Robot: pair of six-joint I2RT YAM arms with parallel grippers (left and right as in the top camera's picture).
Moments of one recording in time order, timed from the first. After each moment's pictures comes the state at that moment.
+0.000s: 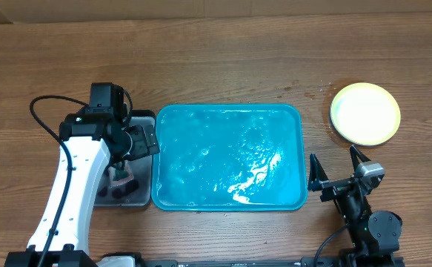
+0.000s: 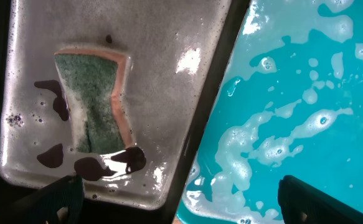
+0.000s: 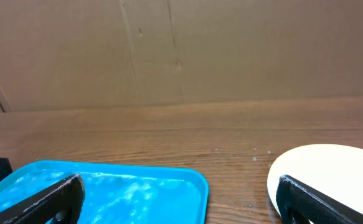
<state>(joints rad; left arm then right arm) 0.00 1.43 1.13 -1.07 0.02 -0.31 0.08 0.01 0.02 -0.02 -0.15 0.15</state>
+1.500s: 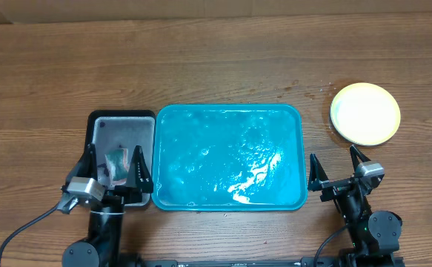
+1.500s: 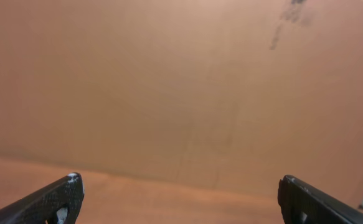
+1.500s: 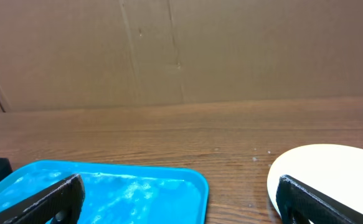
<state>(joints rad) 0.00 0.06 0.25 0.08 0.10 -0.30 0.08 0.01 0.02 -0.02 -0.15 0.15</state>
